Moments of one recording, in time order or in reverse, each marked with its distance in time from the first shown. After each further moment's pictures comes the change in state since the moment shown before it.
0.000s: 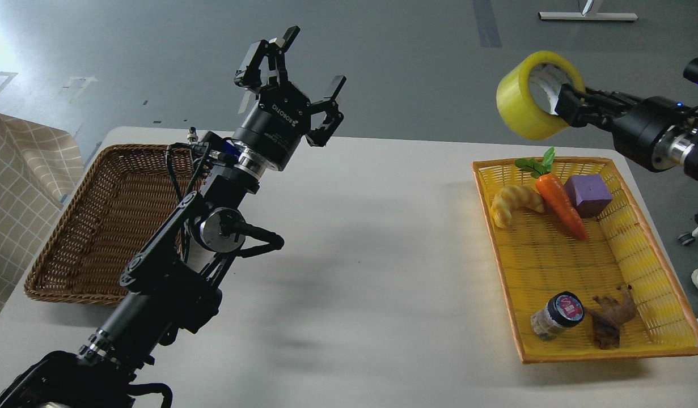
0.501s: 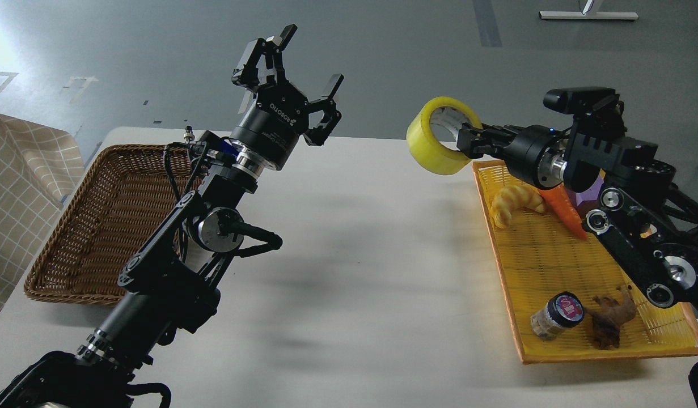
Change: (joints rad) left arm 0.003 0.007 -0.002 0.000 0.001 0.003 -0.002; right arm 0.103 0.240 -0.205 -0.153 -0.047 0.000 -0.036
